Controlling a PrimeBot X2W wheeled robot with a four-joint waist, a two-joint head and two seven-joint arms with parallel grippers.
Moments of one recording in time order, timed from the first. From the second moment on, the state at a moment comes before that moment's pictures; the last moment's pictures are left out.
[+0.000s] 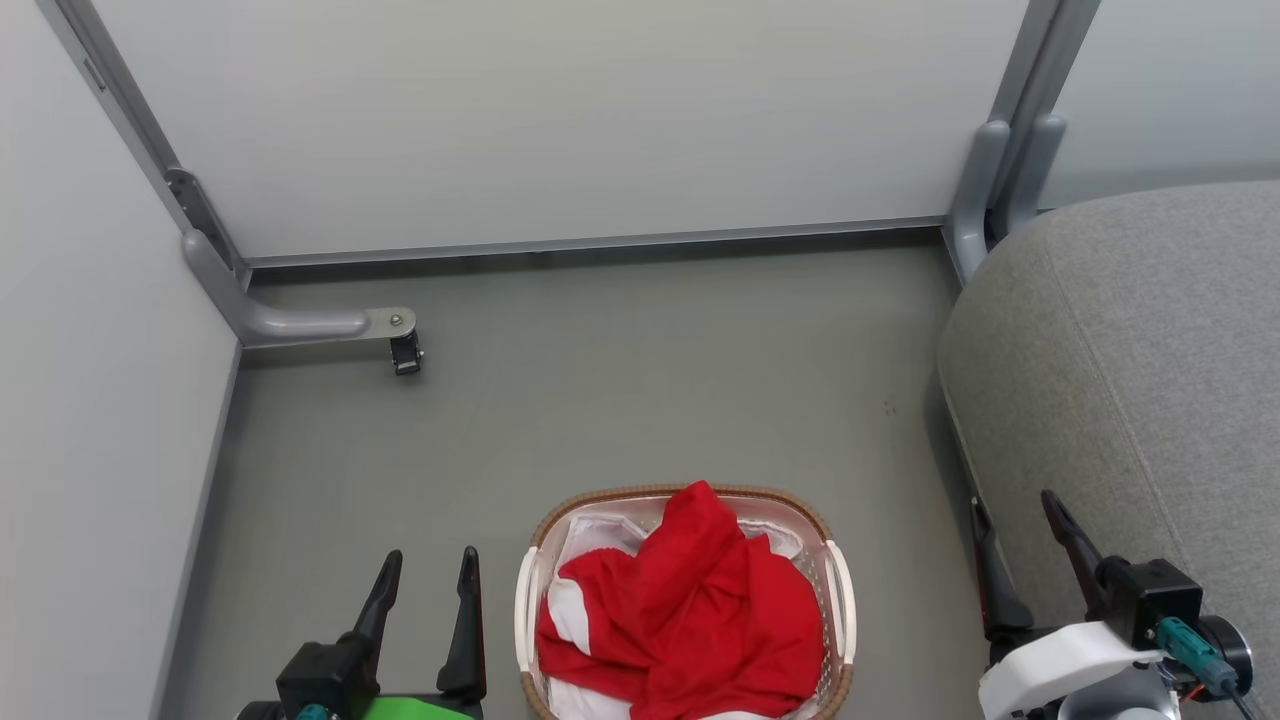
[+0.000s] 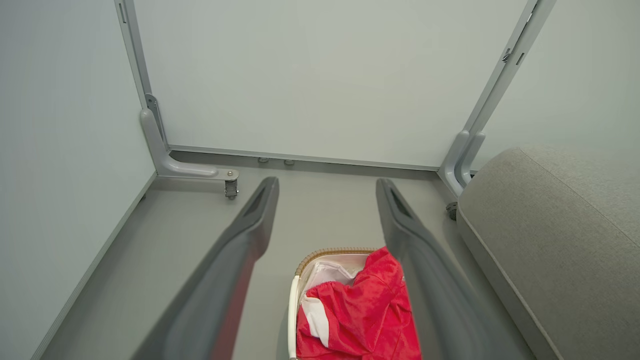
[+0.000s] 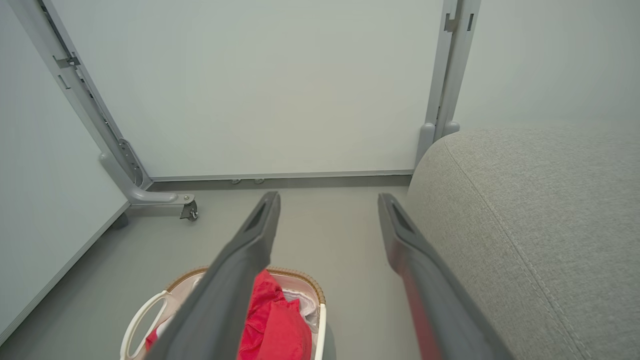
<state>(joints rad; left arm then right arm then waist) 0.07 0.05 -0.21 0.21 -0.29 -0.05 -0.26 0.00 -0.05 -0.01 0.23 0.16 0.13 -0.26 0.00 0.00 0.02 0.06</state>
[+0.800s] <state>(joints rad) 0.07 0.05 -0.21 0.22 -0.28 -0.05 -0.26 0.00 -0.05 0.00 0.23 0.17 0.13 -0.26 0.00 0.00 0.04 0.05</state>
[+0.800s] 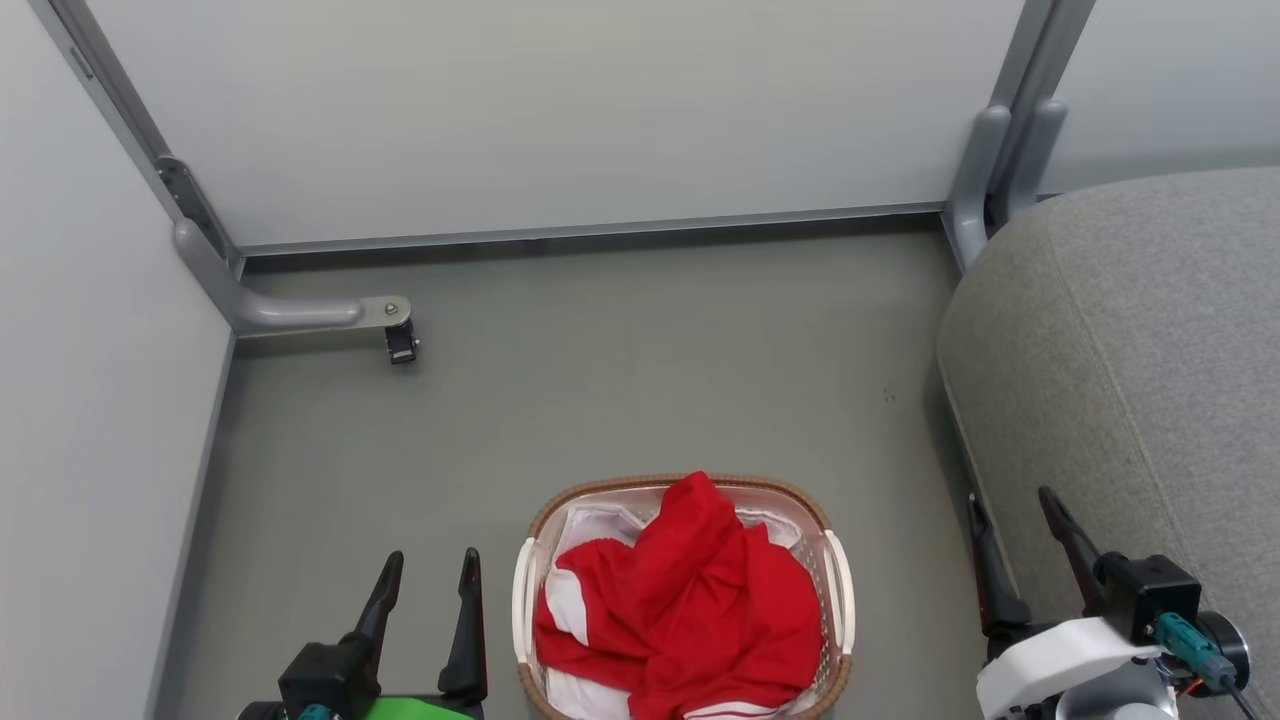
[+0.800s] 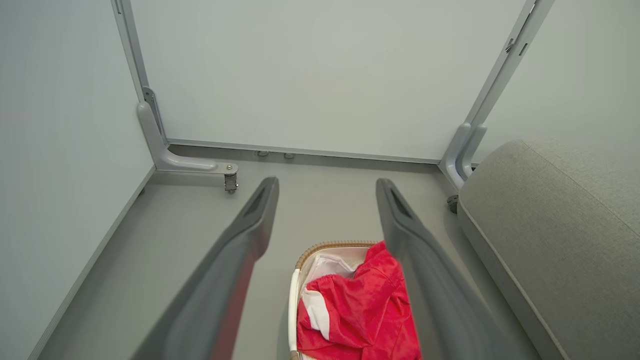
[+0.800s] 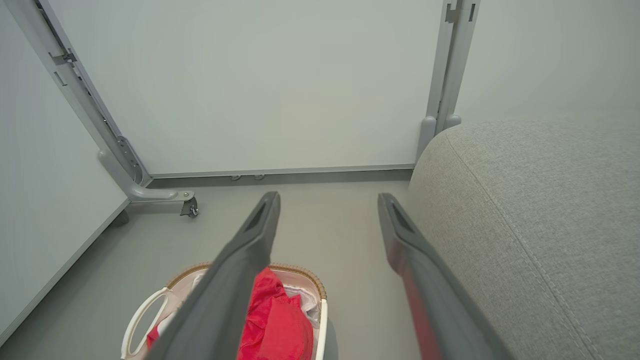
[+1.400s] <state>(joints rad) -0.12 0.05 -0.28 0.22 -0.18 -0.09 -0.26 -0.17 -0.05 -0.01 0.10 0.16 0.13 -0.26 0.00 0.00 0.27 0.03</state>
